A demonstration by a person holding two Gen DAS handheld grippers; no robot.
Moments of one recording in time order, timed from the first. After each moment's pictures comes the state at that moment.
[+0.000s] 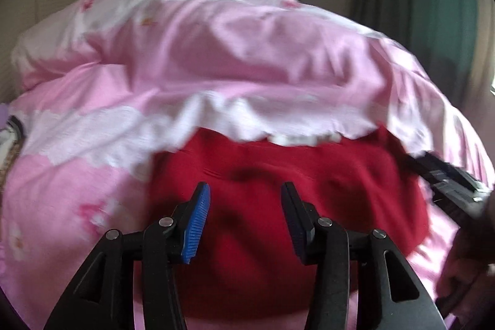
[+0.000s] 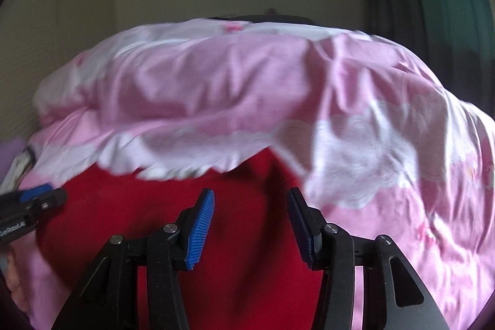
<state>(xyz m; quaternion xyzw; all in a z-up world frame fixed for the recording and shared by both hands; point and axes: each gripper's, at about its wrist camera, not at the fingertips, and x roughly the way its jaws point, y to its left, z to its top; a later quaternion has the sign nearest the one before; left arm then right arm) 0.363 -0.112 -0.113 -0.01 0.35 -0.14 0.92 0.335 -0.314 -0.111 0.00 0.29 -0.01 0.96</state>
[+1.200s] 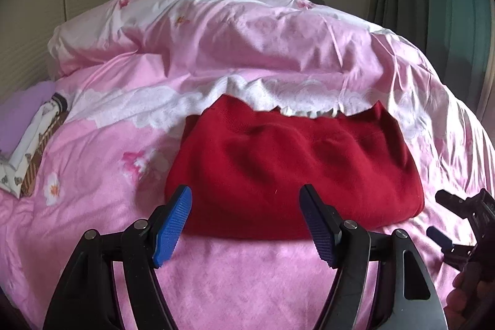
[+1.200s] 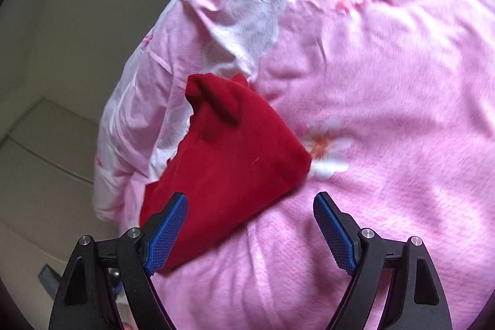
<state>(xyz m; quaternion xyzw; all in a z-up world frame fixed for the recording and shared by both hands) 0.290 -0.104 -0.096 -0.01 0.35 -0.07 0.93 0.224 -0.405 -0.175 0.47 0.33 -0.02 0.82</state>
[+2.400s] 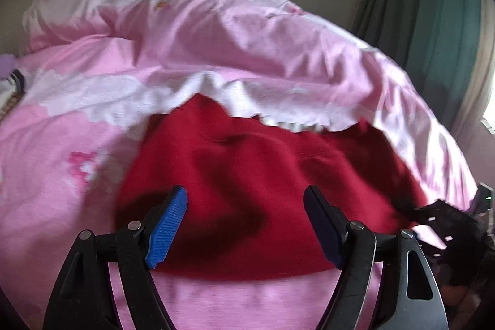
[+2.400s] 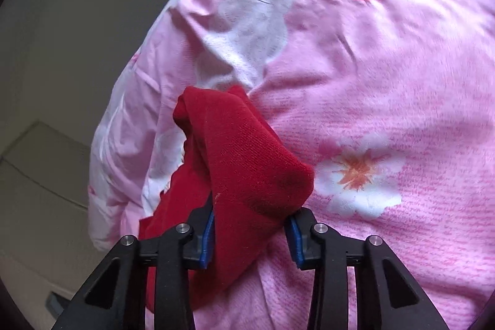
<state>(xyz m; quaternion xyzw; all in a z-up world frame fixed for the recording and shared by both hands) 0.329 -0.098 -0.128 -0.09 0.34 -0.15 0.92 0.264 -0.393 -0.182 0.46 0.29 -0.06 0.84</state>
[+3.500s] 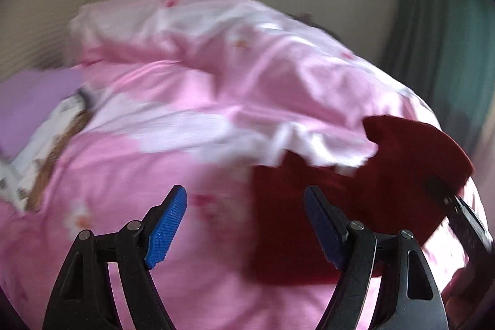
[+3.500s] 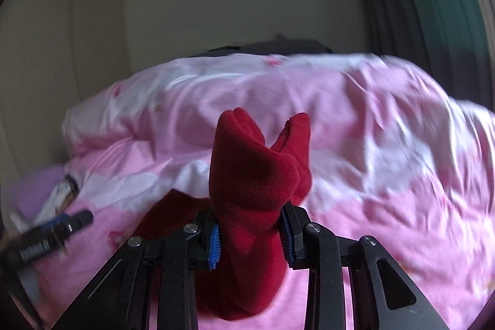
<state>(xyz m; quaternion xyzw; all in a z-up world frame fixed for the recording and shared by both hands) 0.320 0.051 -0.089 -0.12 0.32 -0.05 0.94 0.283 -0.189 -0.065 0.02 0.21 -0.01 0.98</state>
